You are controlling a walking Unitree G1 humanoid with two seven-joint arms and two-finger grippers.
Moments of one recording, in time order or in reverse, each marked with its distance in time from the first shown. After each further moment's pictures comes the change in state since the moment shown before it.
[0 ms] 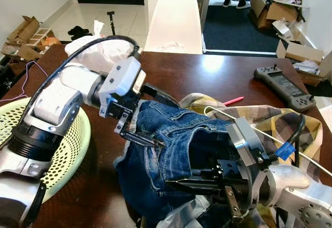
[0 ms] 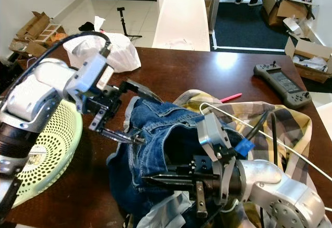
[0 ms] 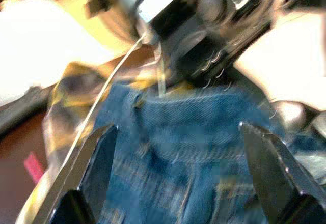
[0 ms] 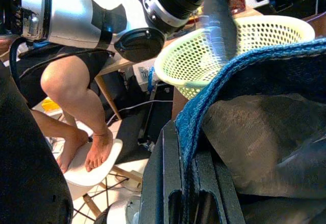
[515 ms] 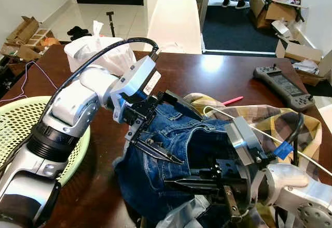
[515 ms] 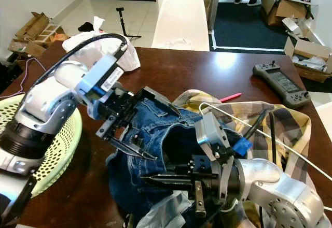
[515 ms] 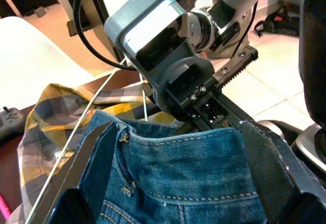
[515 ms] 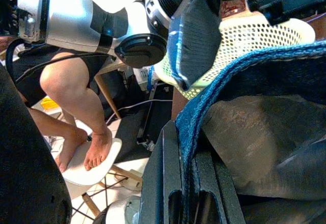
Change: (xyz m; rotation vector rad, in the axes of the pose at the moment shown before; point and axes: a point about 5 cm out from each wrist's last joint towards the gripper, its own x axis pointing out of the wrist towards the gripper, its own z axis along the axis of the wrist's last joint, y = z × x) left arm 0.019 0.005 -0.003 -0.055 -0.099 -0.051; right arm 0.002 0.000 0.001 -0.005 0.004 -0.002
